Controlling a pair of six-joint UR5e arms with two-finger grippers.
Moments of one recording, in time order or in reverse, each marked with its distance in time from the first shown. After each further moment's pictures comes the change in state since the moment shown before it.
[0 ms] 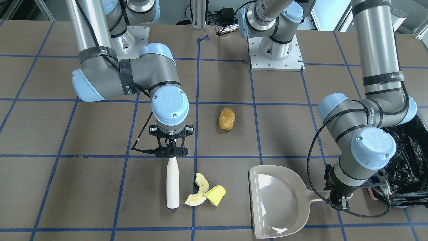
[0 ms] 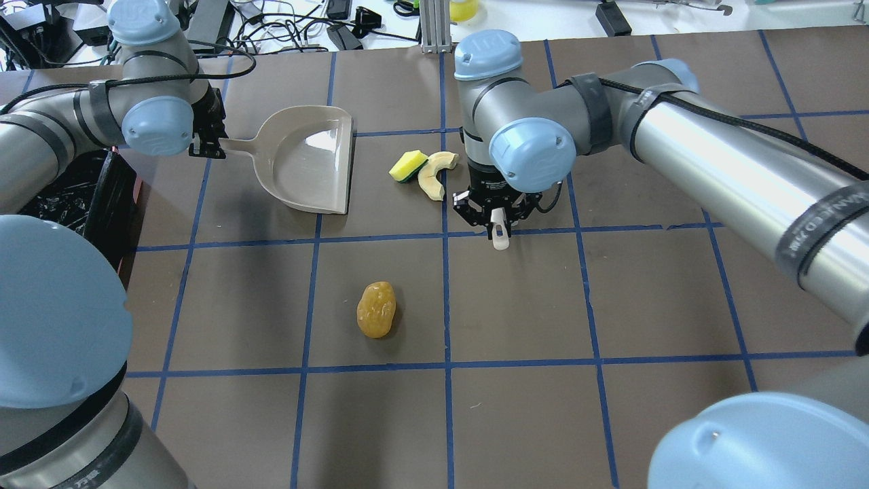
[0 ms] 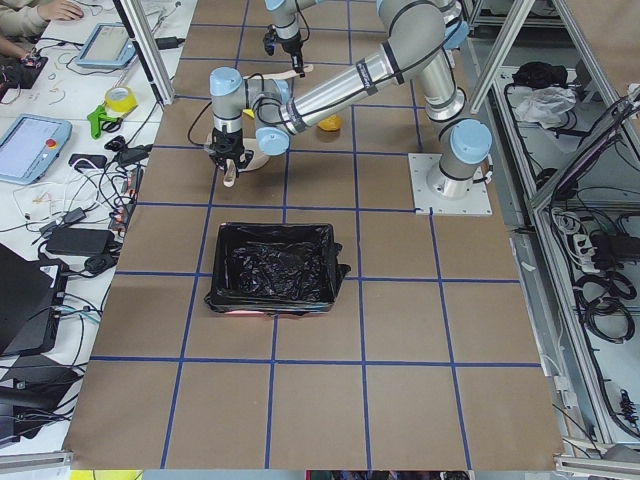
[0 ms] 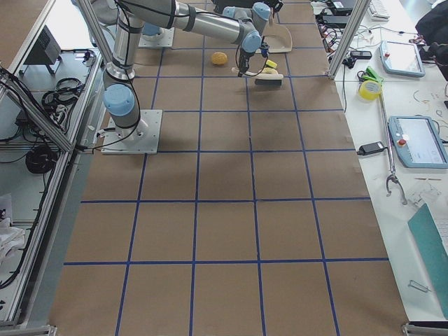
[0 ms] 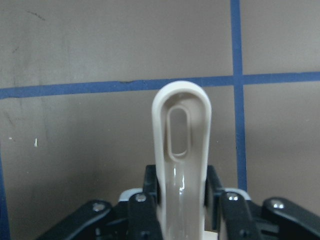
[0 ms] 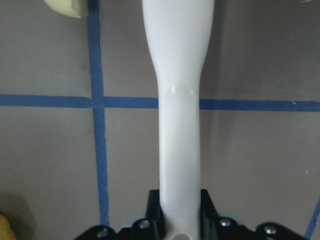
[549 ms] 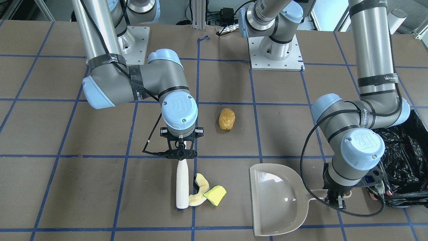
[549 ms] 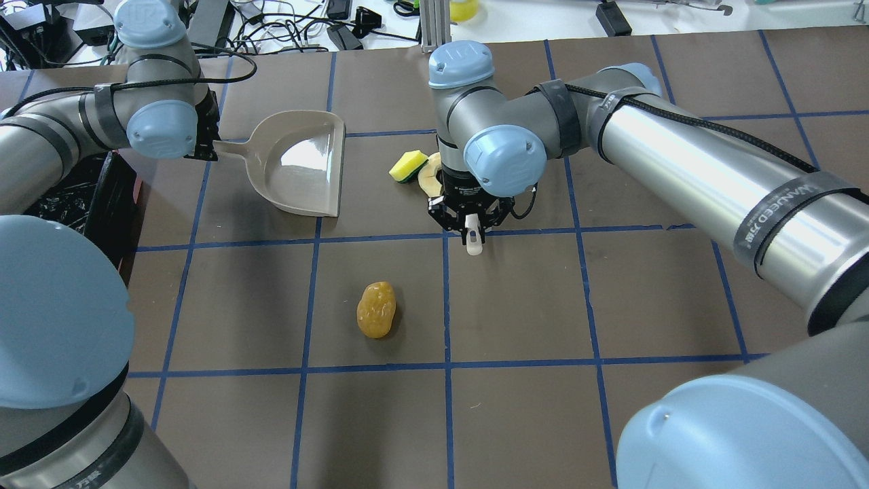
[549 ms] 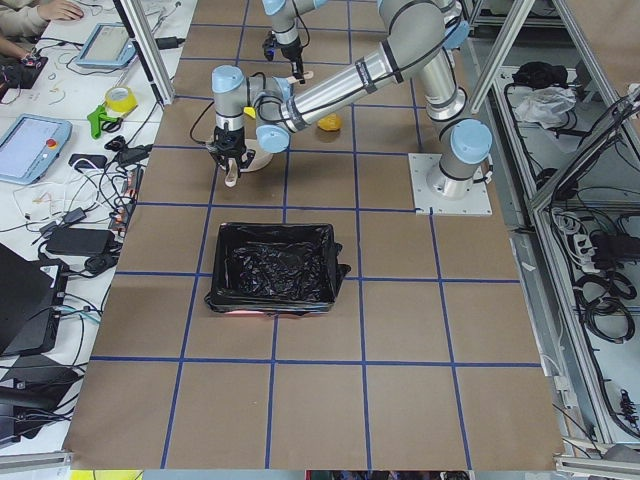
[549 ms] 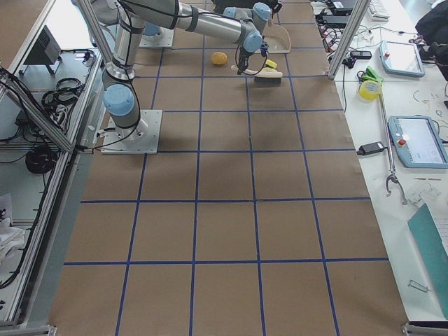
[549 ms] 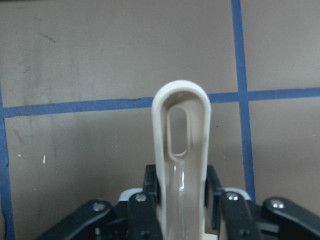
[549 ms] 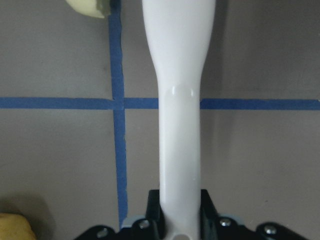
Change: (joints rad) left arm -0.029 0.000 -0.008 0.001 0.026 -0.015; right arm 0.011 0.017 -0.012 -0.004 0.035 0.031
